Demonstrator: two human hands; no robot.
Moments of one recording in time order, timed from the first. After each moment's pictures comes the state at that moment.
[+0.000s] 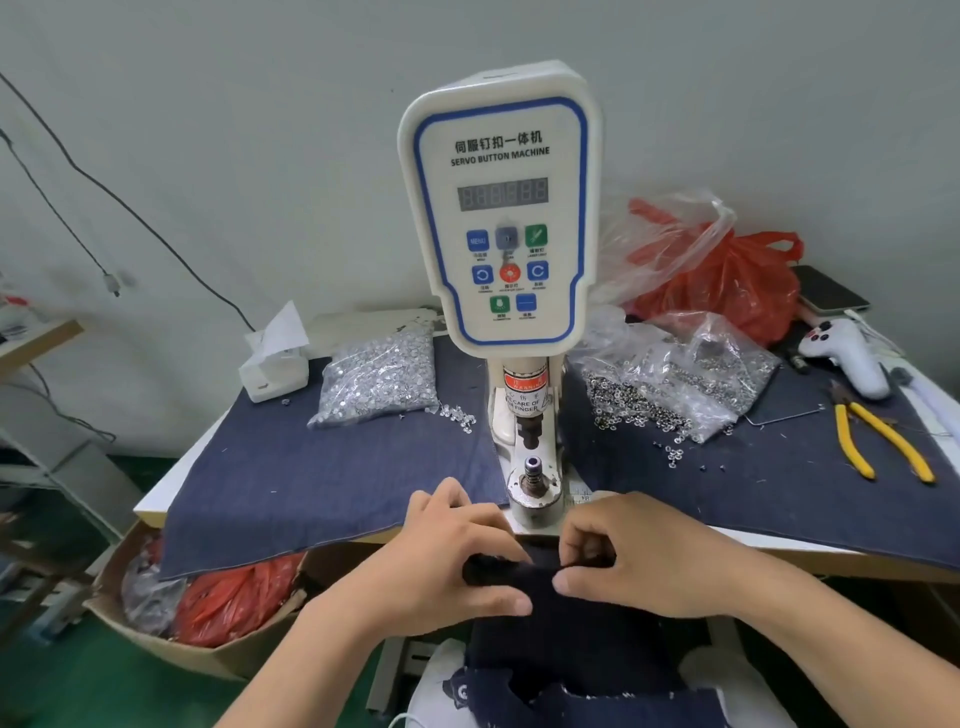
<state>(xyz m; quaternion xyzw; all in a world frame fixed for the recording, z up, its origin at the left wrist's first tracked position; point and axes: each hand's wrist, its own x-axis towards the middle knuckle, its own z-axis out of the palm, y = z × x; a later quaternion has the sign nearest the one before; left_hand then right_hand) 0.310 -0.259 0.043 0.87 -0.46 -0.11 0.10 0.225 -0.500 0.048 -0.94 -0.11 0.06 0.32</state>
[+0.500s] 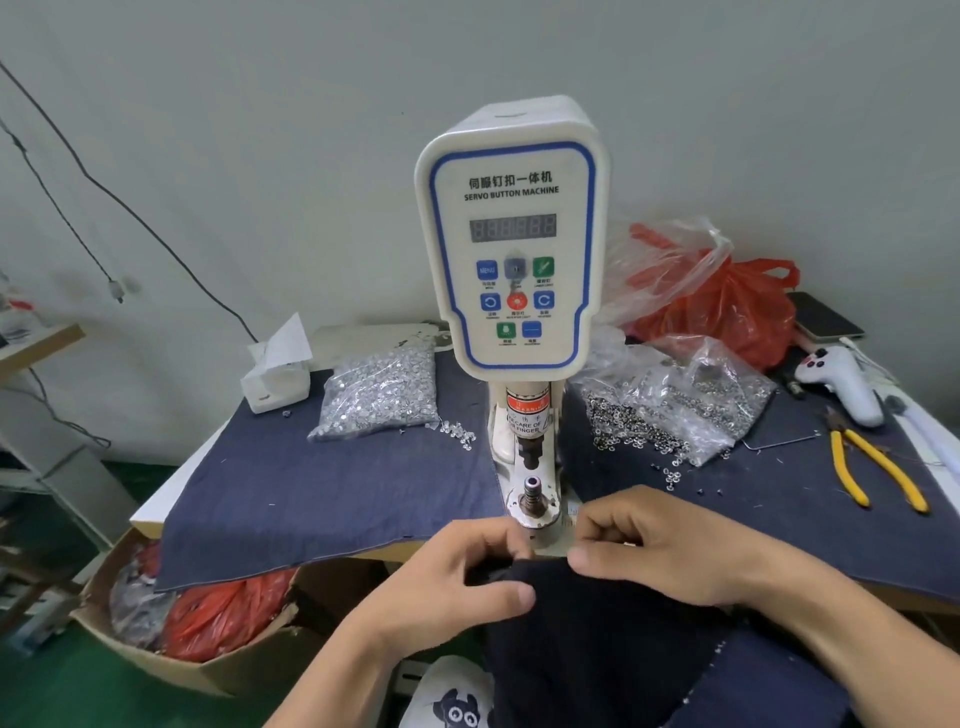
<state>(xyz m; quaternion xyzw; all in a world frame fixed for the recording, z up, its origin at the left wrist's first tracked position) 0.299 -0.271 0.041 0.69 -0.41 -0.26 0.53 0.228 -0.516 0.075 -0.84 -0.16 0.12 0.50</state>
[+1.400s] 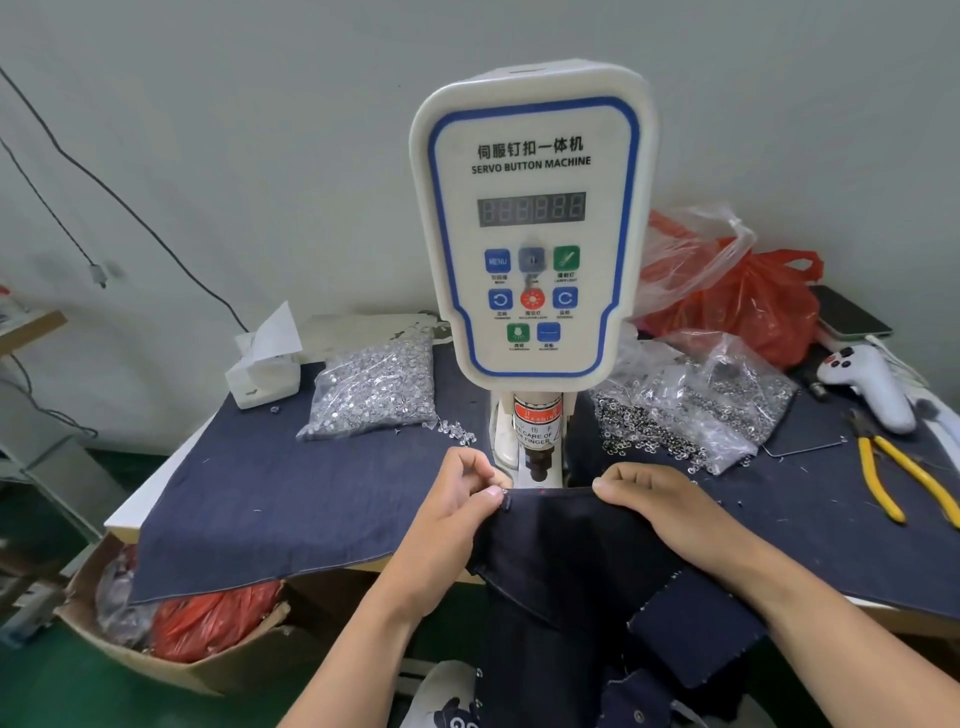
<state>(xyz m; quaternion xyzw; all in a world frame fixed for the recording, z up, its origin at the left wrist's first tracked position) 0.361 -0.293 -0.007 0.69 -0.23 -0.19 0.66 0.282 -0.535 0.025 -0.77 0.07 0.03 0.63</state>
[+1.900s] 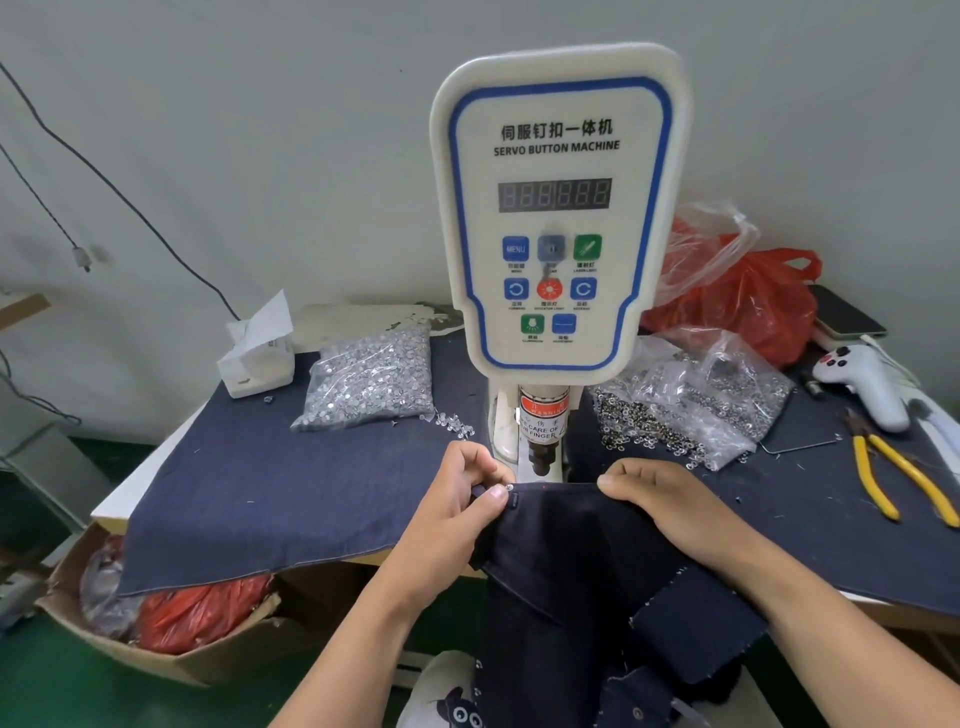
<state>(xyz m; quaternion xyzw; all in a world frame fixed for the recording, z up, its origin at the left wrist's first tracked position) 0.358 -0.293 -0.005 0.68 -0.26 -0.18 0.66 0.281 -0.539 0.021 -0.79 0.09 0.03 0.60</state>
